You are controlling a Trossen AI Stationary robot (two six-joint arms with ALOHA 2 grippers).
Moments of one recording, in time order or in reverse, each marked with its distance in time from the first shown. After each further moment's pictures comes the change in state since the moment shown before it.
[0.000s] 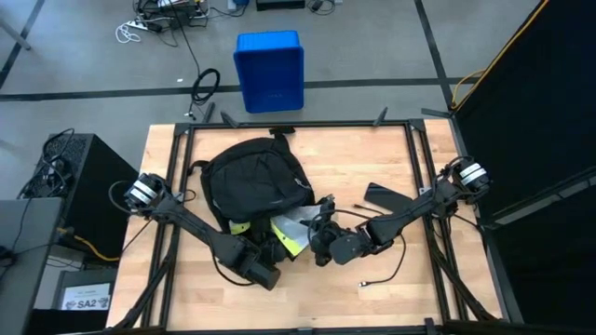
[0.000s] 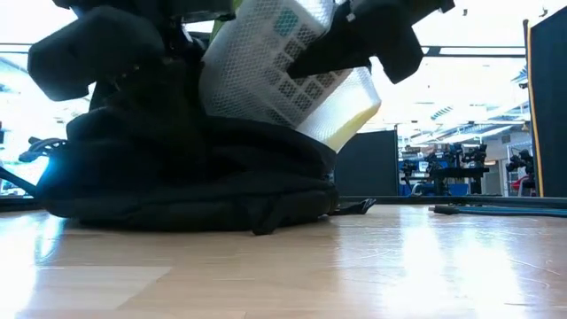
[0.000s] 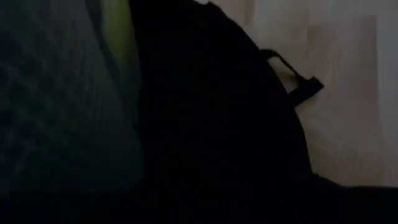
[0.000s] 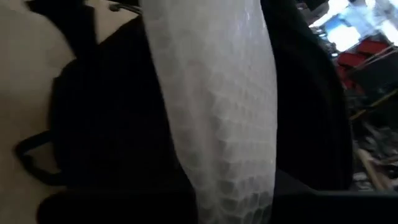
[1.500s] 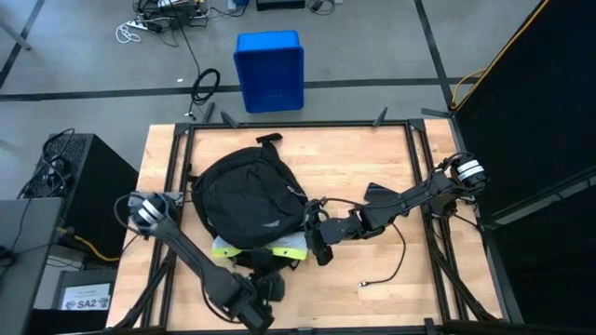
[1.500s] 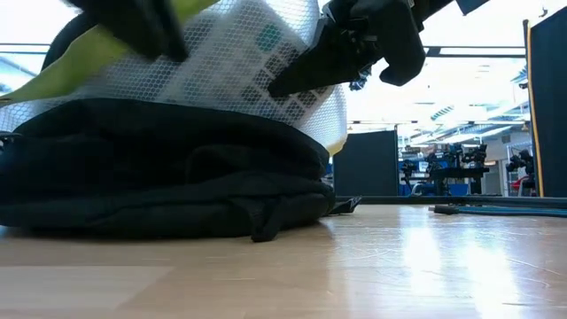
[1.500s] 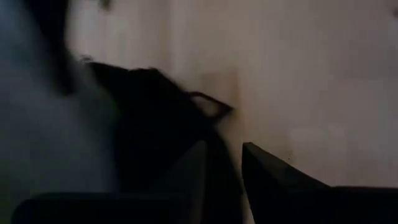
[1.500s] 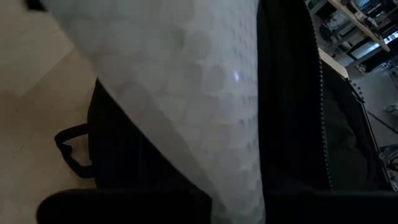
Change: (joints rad) left arm -0.218 0.167 0.354 -0.225 -0.049 -0.058; right arm -0.134 0.001 0.000 -0.009 -0.438 -0.037
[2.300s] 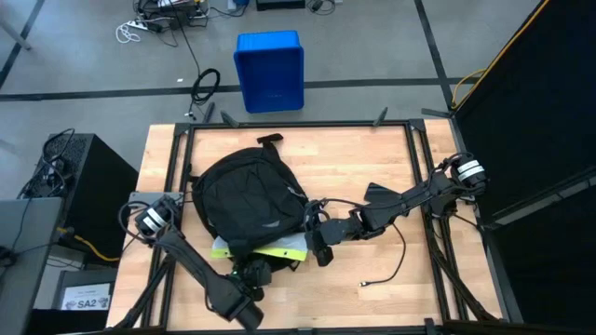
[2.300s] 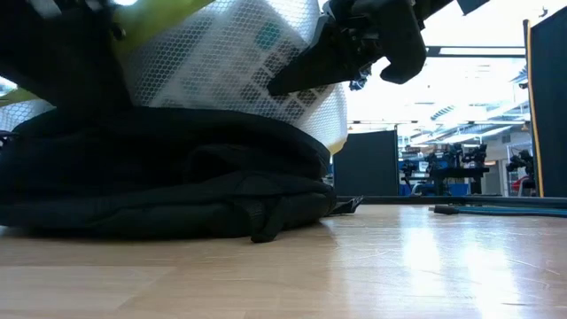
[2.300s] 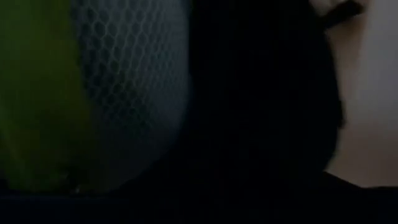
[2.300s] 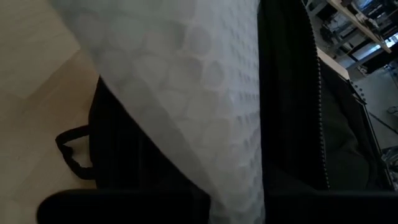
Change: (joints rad) left arm -0.007 0.060 -0.026 -0.419 -0.053 -0.502; right arm 0.007 0.001 -0.001 0.010 -0.005 0.004
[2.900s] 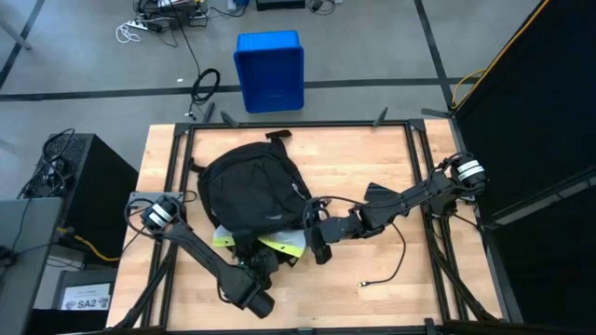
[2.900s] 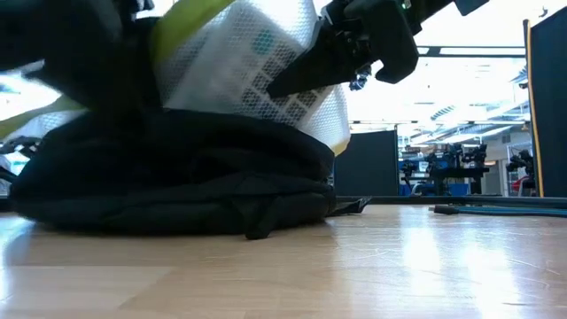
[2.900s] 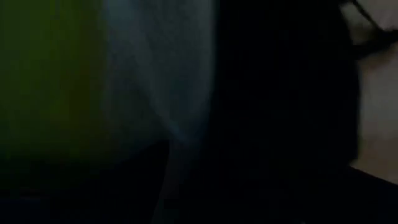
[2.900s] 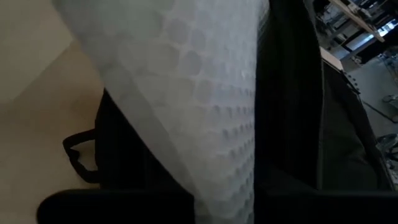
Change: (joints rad) left arm 0.083 0.001 0.040 -0.055 -0.005 0.005; right arm -0.003 0.000 -0.001 0.003 0.005 0.042
